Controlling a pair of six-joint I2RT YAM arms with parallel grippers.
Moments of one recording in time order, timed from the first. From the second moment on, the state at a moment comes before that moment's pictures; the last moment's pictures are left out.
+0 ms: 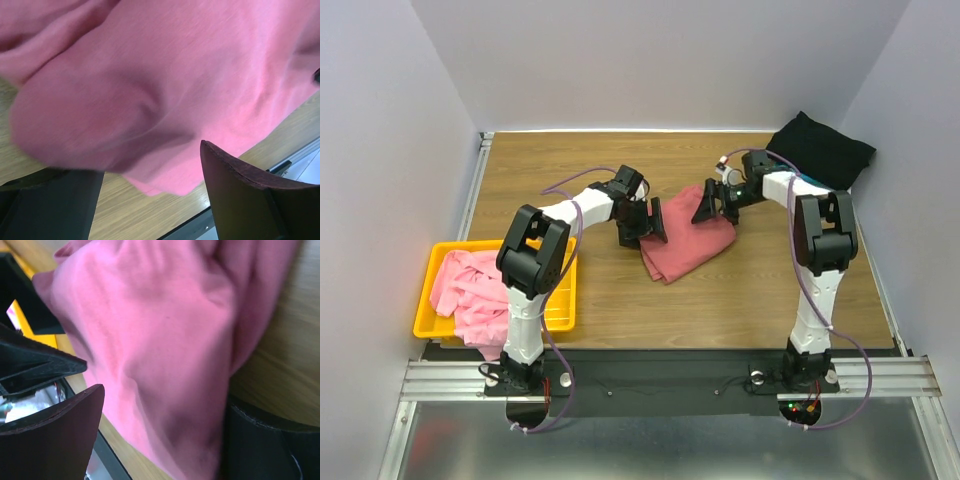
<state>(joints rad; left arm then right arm) -0.54 2.02 1.43 -0.50 0.35 -0.64 0.11 2.13 1.53 -0.61 -0.83 0.11</state>
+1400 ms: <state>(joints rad) -0.38 1.91 1.24 -0.38 0.42 -0.66 -0.01 2.16 1.76 -0.58 -0.62 0.24</state>
